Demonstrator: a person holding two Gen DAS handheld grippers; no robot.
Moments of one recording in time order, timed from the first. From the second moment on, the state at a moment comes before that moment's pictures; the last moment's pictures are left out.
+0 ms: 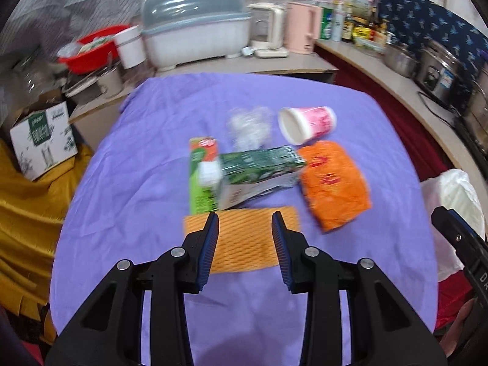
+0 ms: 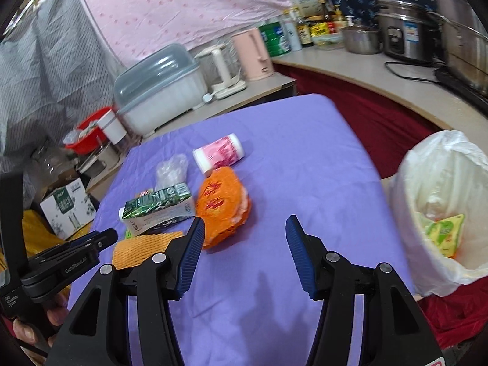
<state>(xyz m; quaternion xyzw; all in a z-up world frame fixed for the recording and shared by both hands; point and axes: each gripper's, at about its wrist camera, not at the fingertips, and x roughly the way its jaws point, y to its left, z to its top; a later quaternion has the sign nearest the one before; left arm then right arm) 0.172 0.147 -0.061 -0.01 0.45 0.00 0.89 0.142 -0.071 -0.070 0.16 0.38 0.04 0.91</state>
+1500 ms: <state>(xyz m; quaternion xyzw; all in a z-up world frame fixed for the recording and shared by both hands) 0.164 0.161 -0.078 -0.07 0.46 -0.08 0.88 0.160 -0.080 -0.068 0.18 0.36 0.02 0.92</state>
